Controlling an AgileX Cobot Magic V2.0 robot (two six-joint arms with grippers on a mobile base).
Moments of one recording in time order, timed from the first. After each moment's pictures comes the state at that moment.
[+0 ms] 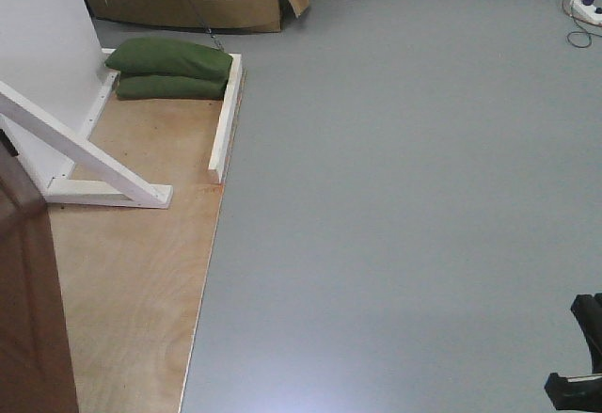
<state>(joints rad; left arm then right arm) -0.01 0.48 -0.60 -1.37 -1.05 1.19 0.05 -0.01 0.03 0.07 0.38 -0.06</state>
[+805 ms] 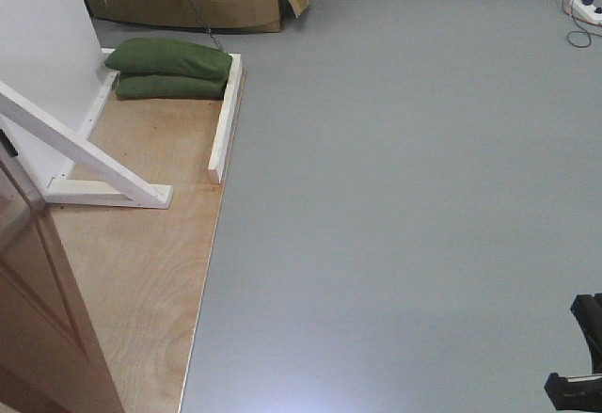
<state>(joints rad) -0.01 0.48 -0.60 -1.34 -0.56 1.19 0.05 -0.01 0.03 0.07 0.38 -0.06</state>
